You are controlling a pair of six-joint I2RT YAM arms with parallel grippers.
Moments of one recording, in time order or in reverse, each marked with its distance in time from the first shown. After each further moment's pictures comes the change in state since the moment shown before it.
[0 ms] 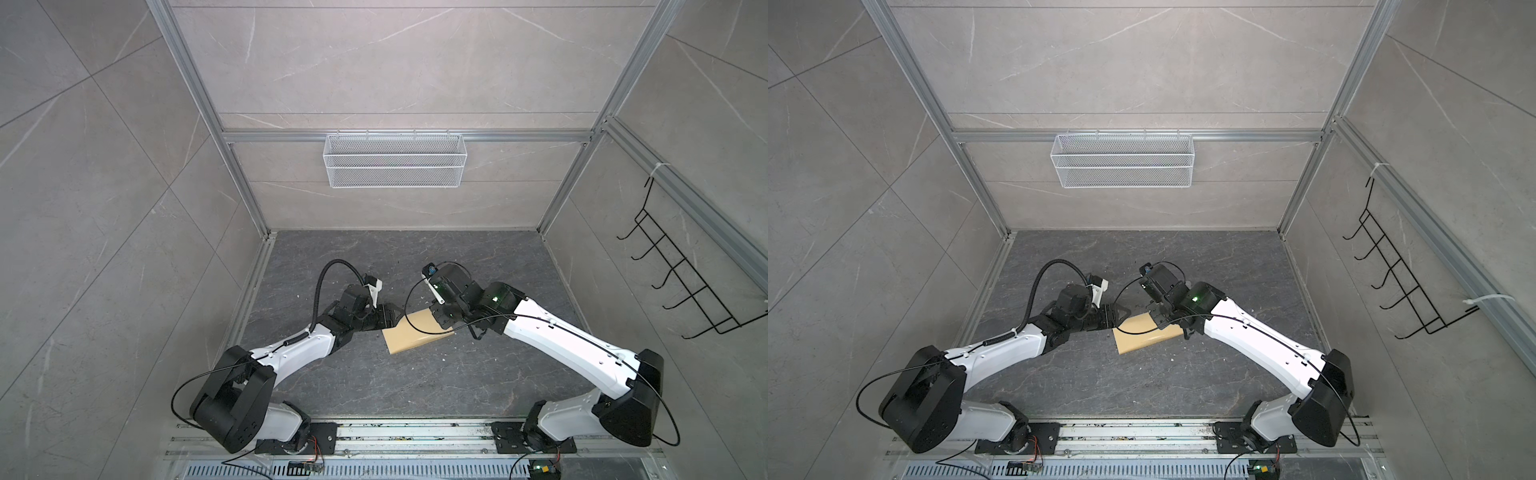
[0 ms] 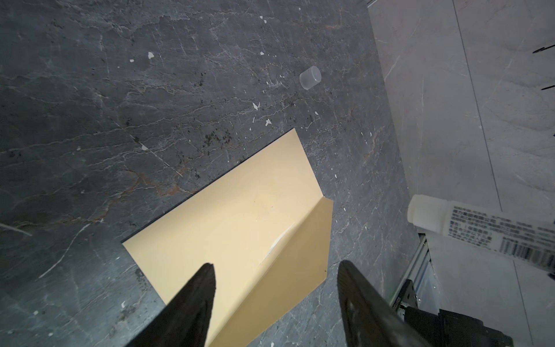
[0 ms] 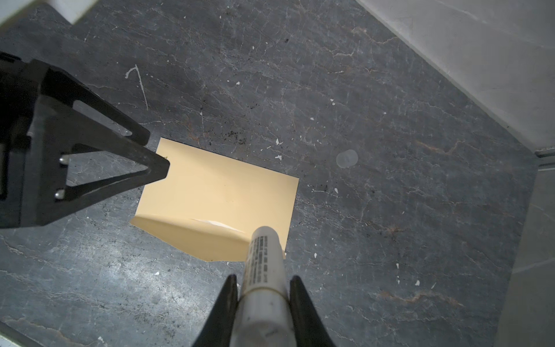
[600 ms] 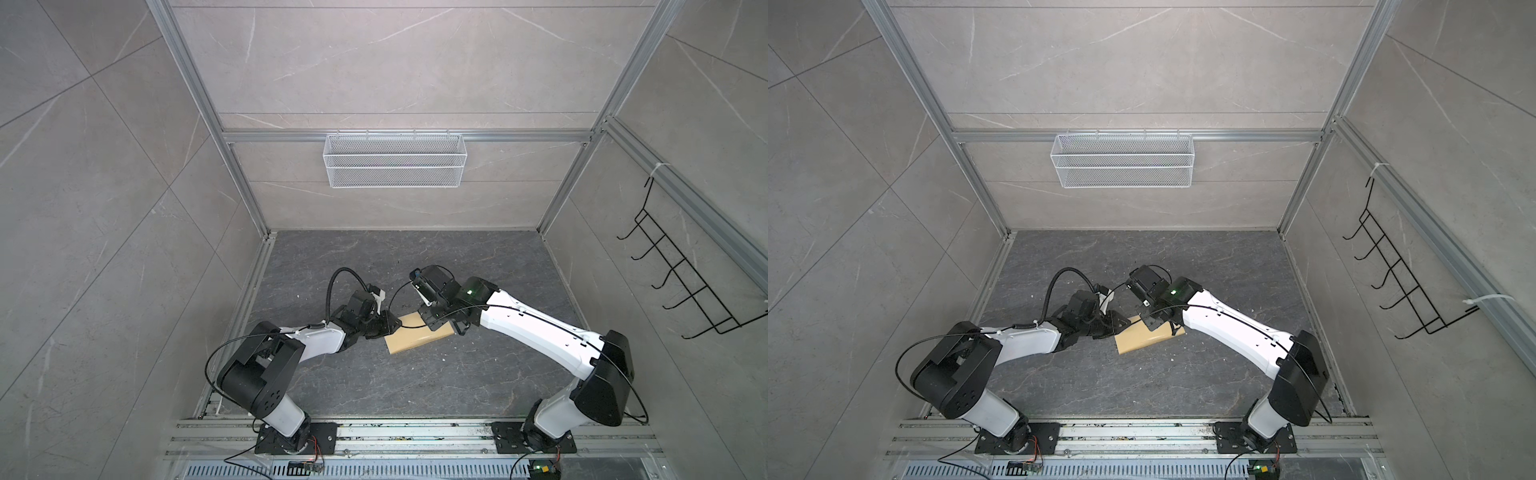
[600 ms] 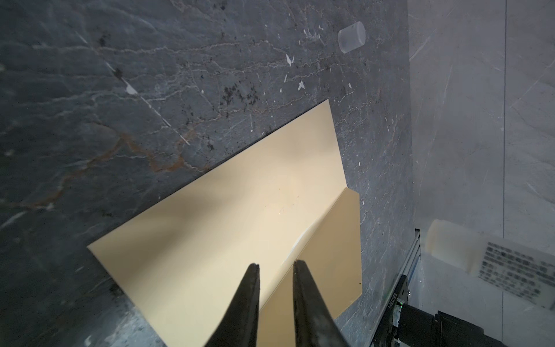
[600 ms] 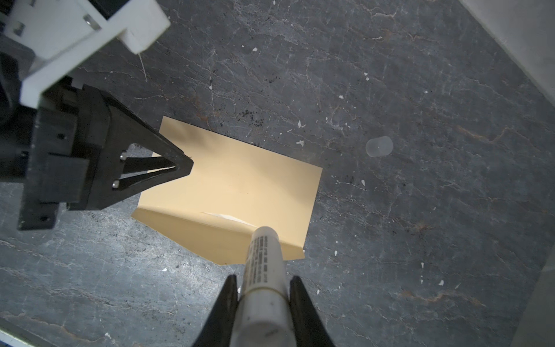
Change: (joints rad) left arm 0.006 0.193 -0.029 0.139 0.082 -0.090; right arm 0.015 0.155 0.069 -0.046 -0.037 0.027
